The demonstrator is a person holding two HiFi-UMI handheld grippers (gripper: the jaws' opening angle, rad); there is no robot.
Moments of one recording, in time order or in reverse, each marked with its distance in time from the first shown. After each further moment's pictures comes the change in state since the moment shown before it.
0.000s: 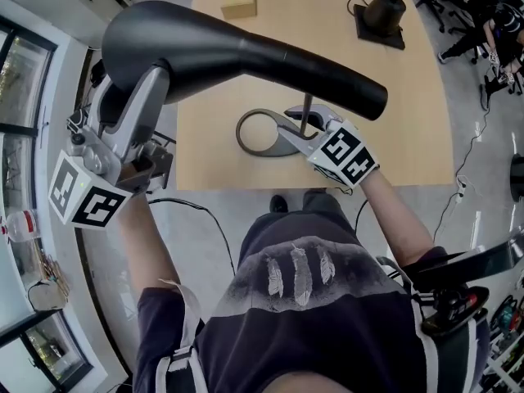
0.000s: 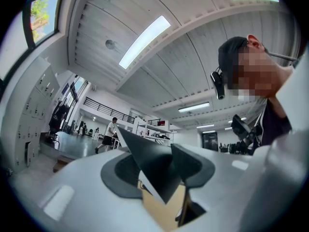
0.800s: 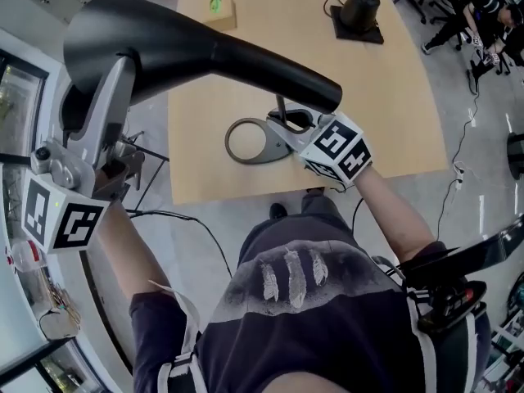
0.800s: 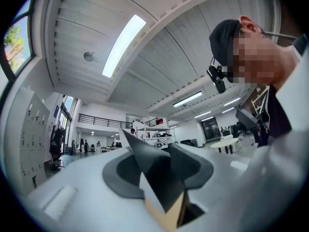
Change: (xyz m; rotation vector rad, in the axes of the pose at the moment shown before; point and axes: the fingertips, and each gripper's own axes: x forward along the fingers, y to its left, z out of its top) left arm 0.024 -0.014 0.048 0.224 0.013 -0.018; right arm -0.022 -0.015 0.031 0.054 -0.091 -0.074
